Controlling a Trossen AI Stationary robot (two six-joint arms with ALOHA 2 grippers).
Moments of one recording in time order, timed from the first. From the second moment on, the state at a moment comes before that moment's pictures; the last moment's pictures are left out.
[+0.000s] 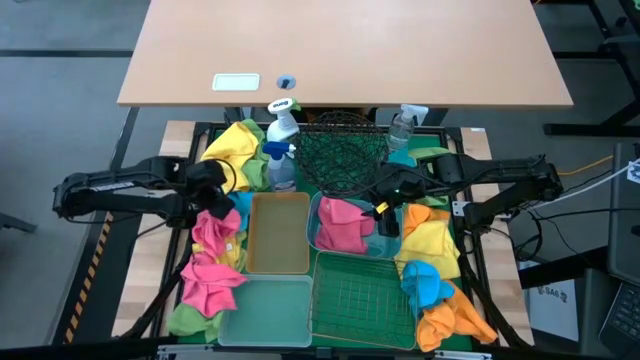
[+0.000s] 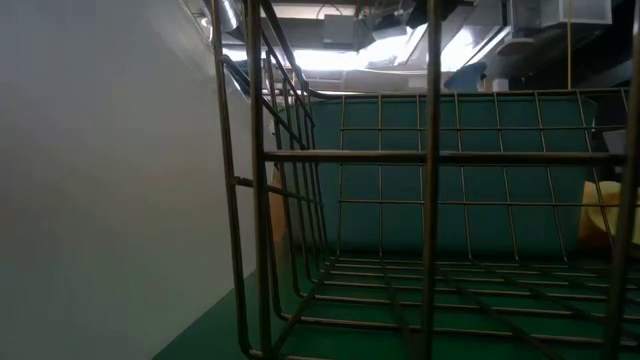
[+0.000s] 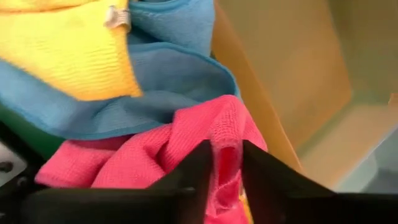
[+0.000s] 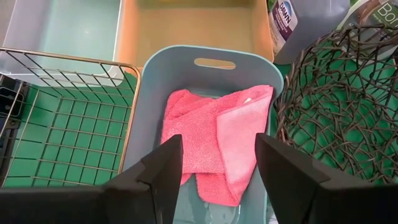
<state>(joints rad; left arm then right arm) 0.23 0.71 0.69 -1.15 0.18 -0.87 0.10 1.42 1.50 -0.98 0.03 0.05</state>
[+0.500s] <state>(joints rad) 0.23 0.70 0.69 -0.62 0.34 -0.86 0.10 1.34 1.50 -0.98 0.03 0.08</state>
